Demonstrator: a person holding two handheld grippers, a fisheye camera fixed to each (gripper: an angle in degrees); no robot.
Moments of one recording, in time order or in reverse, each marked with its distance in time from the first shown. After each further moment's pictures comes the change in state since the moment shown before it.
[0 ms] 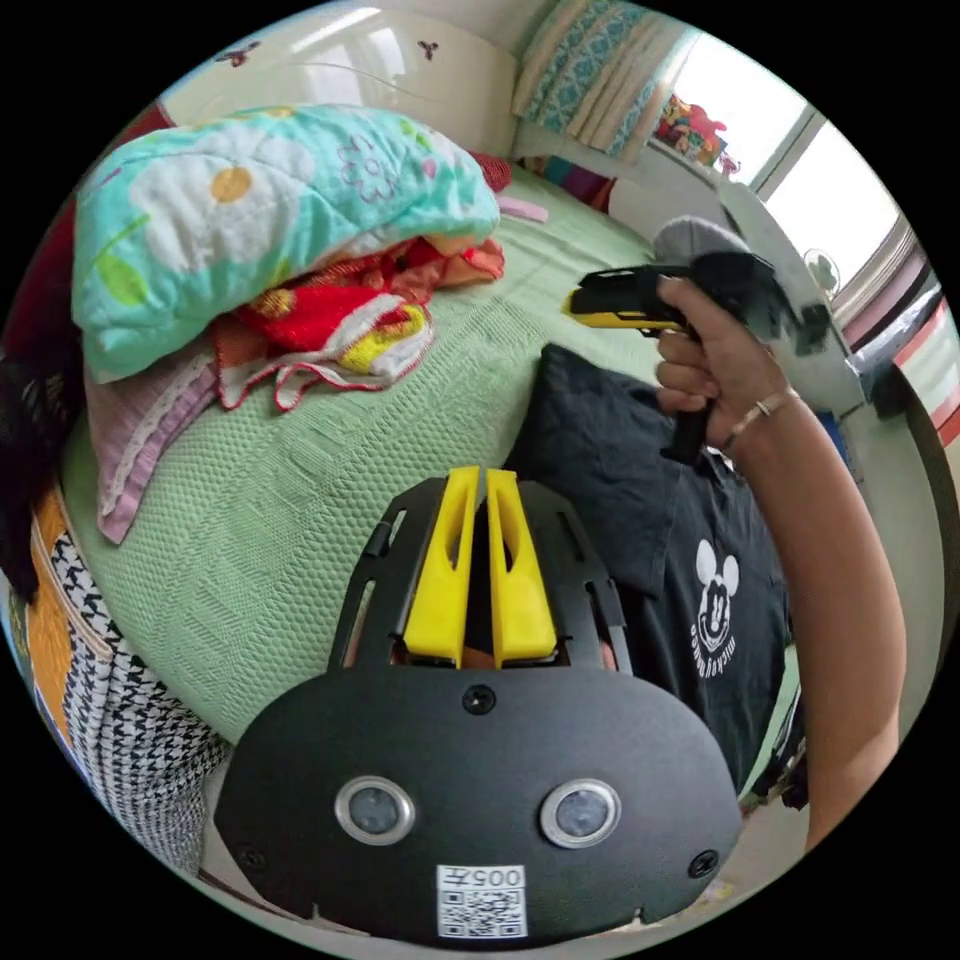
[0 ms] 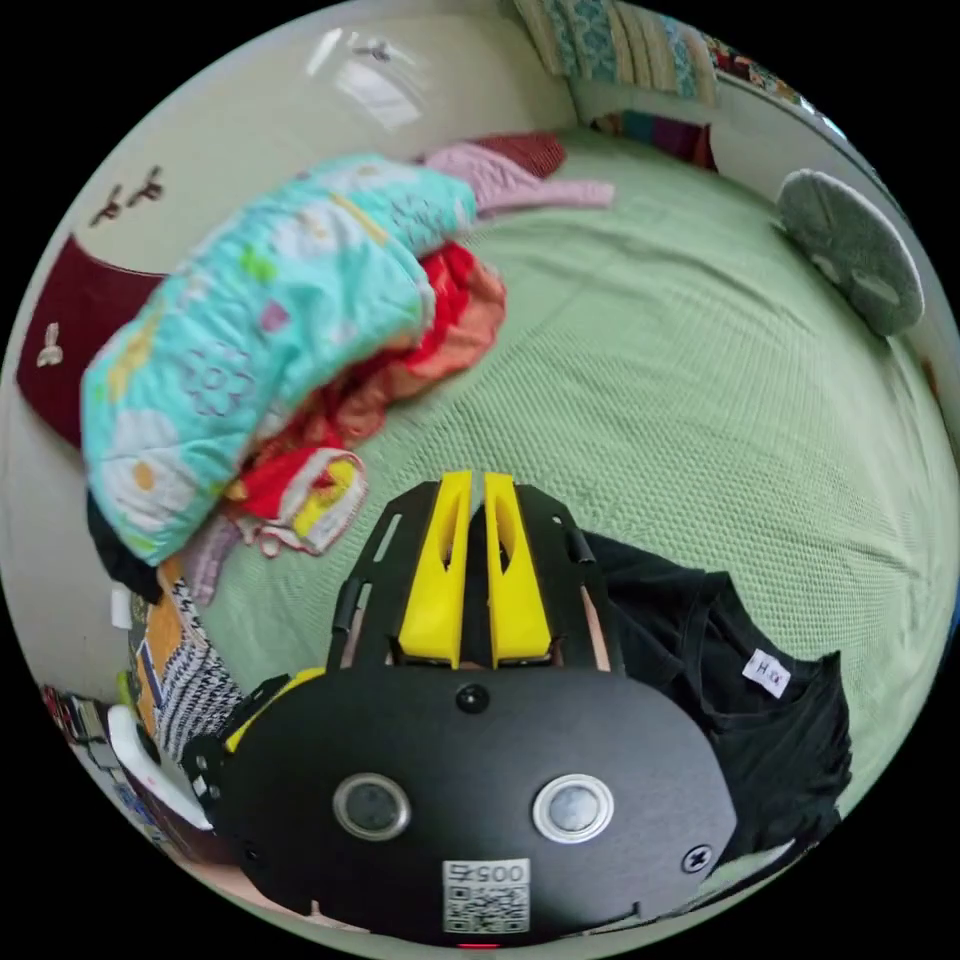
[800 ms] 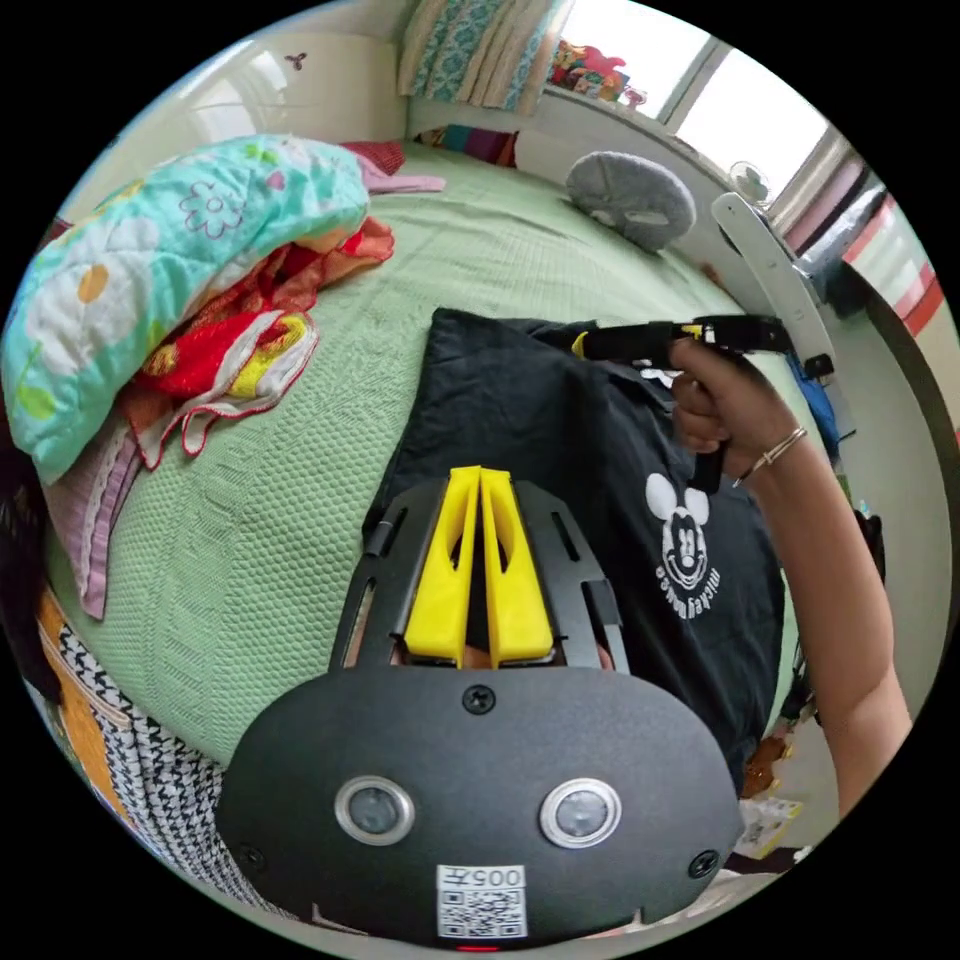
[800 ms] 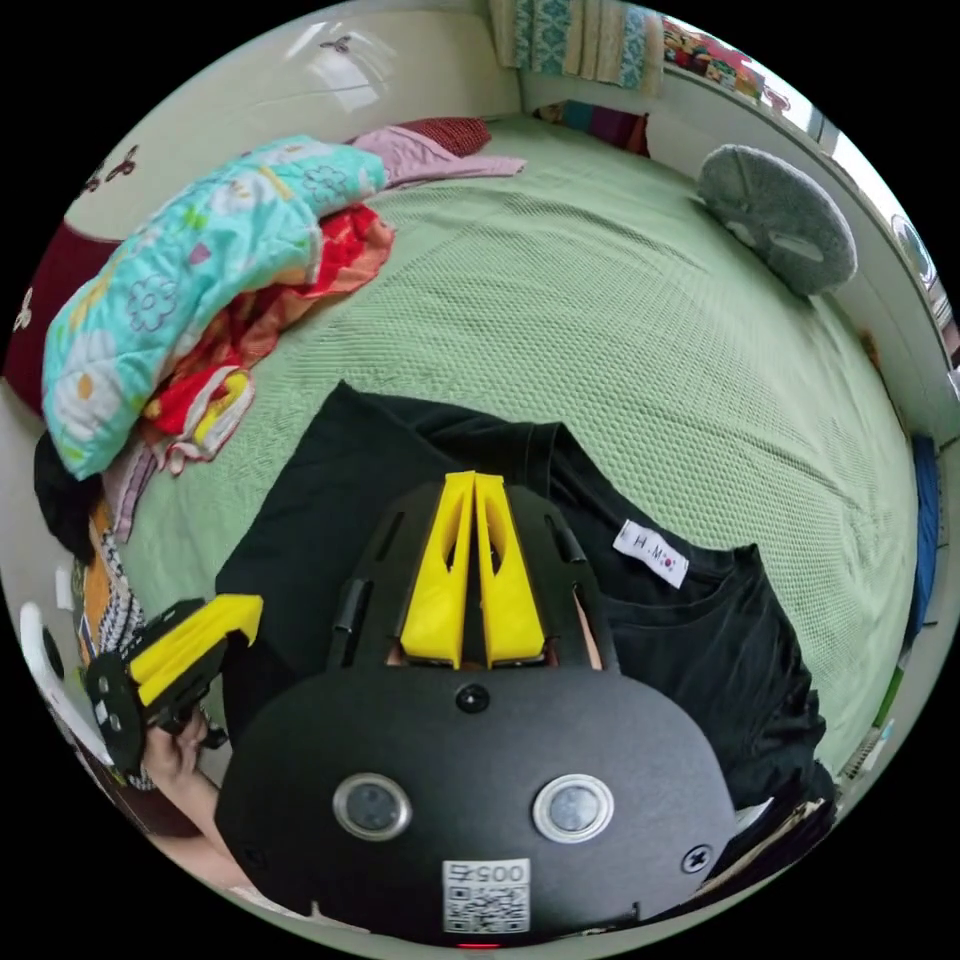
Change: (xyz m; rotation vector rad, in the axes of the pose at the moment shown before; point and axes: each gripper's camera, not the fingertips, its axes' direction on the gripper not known) left arm 0.110 0.014 0.017 -0.111 0.174 0.275; right arm 0.074 0.123 -0.048 -0.108 0.192 -0.005
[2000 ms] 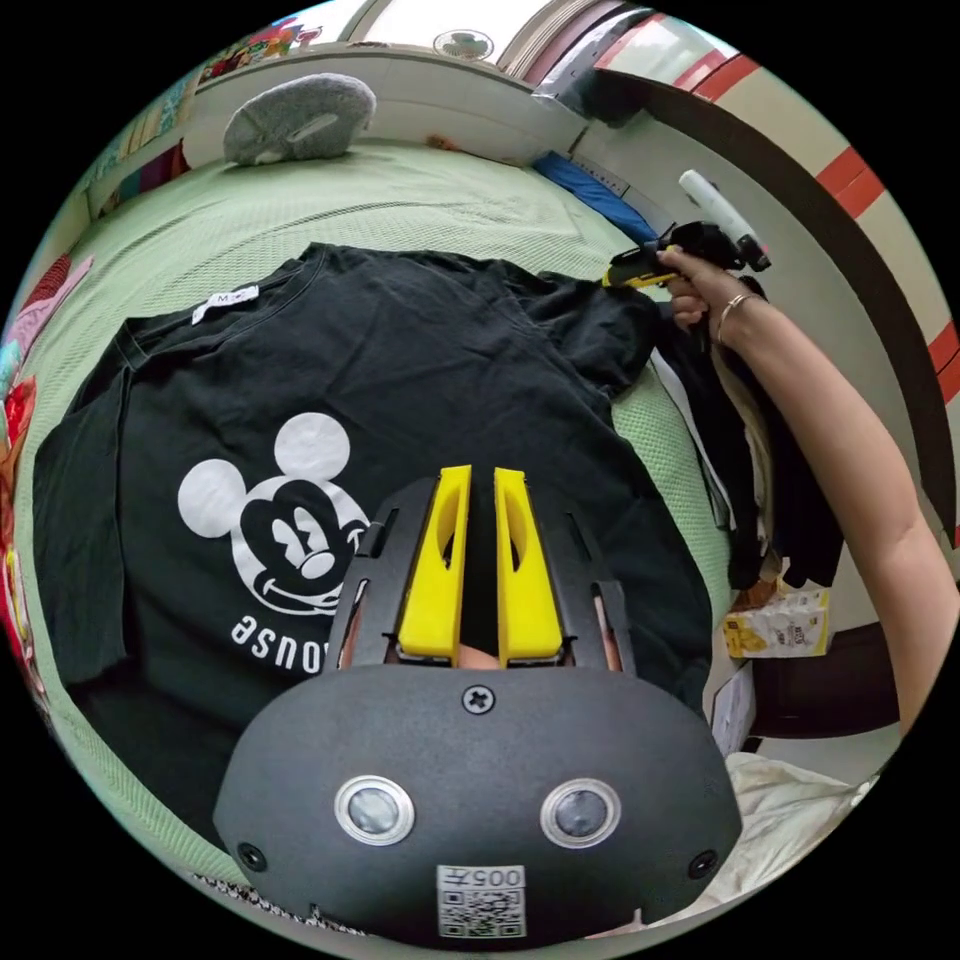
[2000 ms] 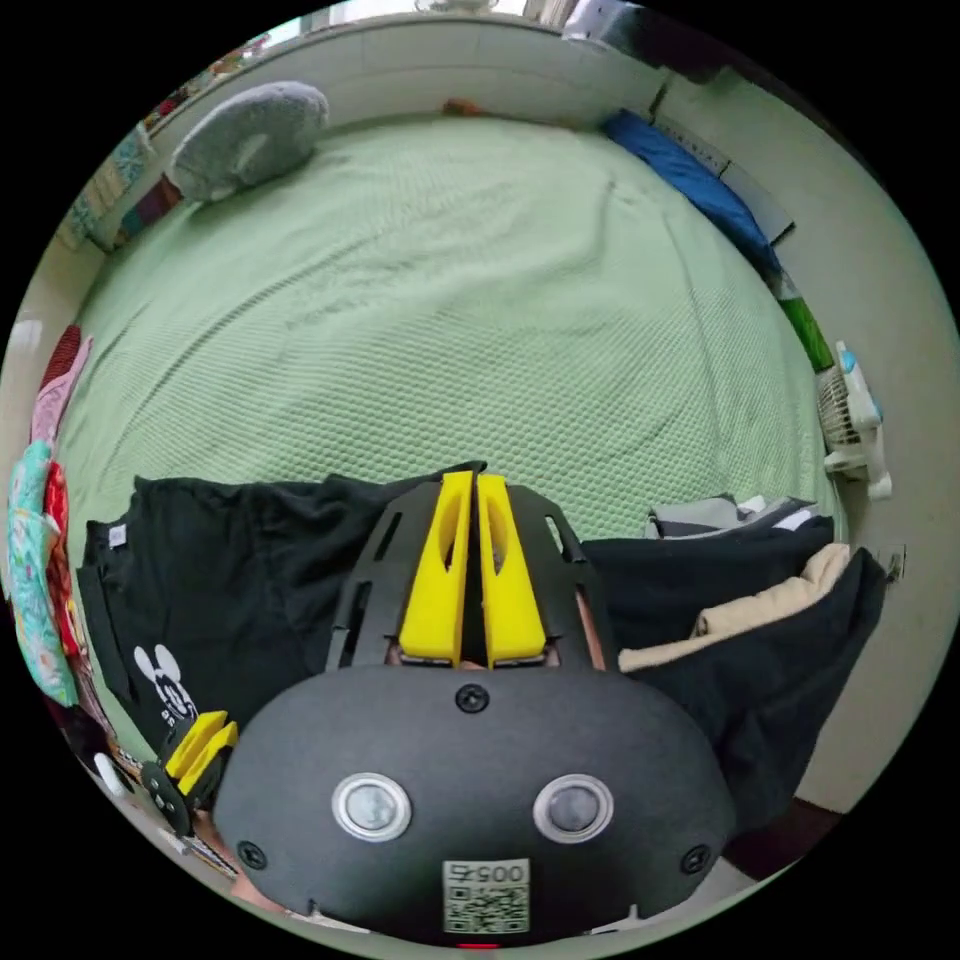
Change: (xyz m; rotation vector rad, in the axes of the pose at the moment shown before) left arm 0.295 0.026 0.105 -0.224 0.251 0.523; right arm 0.400 0.287 -0.152 -0.056 0.361 0.750
